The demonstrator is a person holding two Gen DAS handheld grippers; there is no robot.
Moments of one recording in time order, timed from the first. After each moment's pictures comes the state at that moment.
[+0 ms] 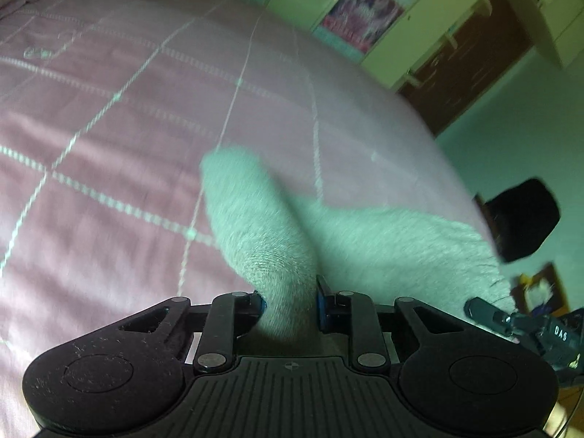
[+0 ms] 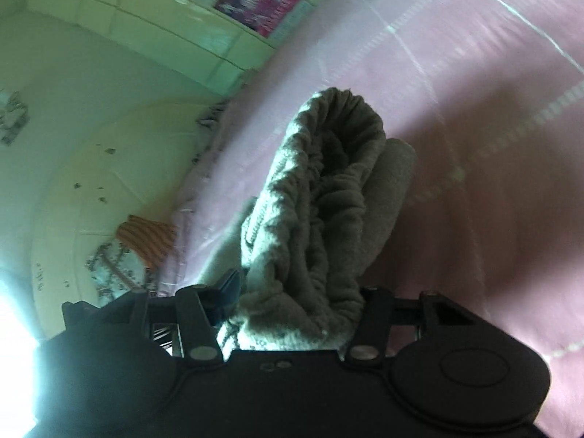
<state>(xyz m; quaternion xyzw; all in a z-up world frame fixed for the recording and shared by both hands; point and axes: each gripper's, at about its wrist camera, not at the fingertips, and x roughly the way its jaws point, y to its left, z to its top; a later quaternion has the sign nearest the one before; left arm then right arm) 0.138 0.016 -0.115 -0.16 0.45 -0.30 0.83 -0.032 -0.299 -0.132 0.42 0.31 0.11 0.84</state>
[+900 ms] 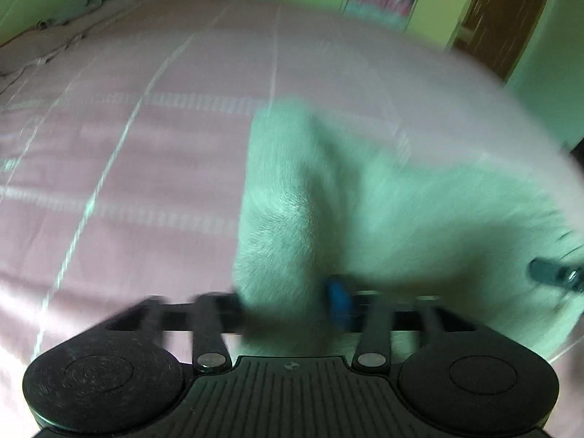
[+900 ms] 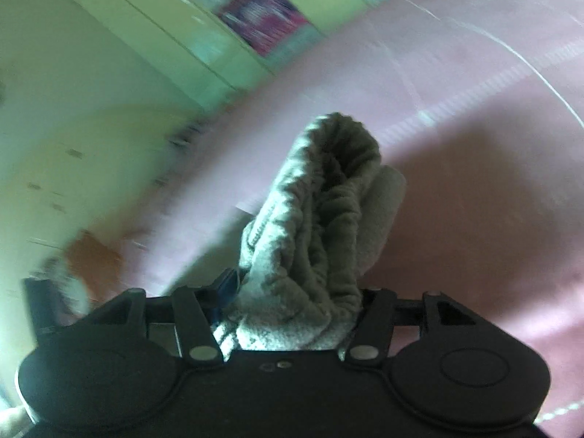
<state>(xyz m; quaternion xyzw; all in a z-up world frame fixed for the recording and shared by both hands) 0.279 -0.085 -0.148 0.02 0.46 -0.20 0.86 0.120 -0.347 -0.135 0.34 0.33 0.04 0.88</state>
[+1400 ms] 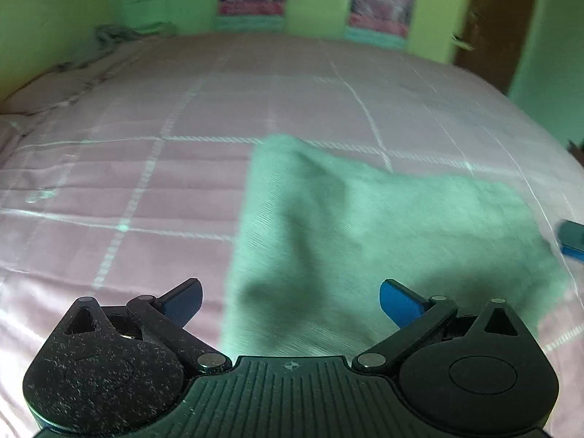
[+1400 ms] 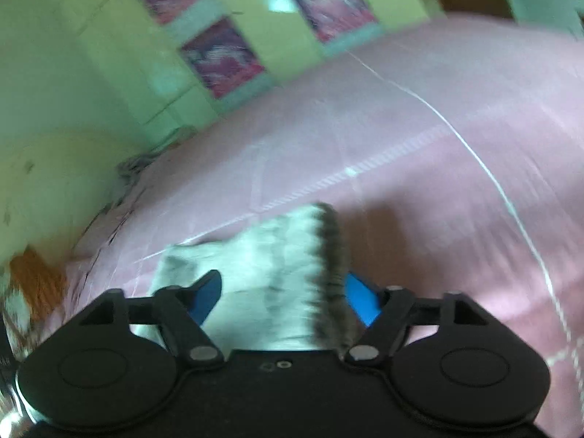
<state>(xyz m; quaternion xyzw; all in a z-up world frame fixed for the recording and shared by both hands) 0.228 -0.097 -0.109 0.05 0.41 -0.19 0.89 0.065 -0.332 -0.101 0.25 0.27 -0.05 0.93</state>
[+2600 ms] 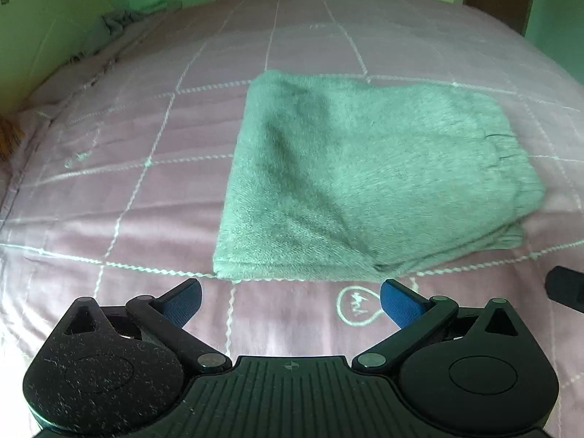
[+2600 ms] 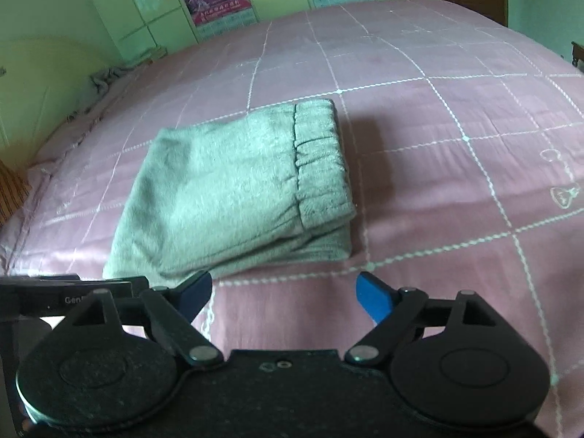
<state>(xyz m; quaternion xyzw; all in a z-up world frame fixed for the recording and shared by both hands) 0.138 -0.103 -0.087 0.13 0.46 -0.14 0.87 0.011 -0.252 -0.096 0.18 0.39 -0.11 0.89</state>
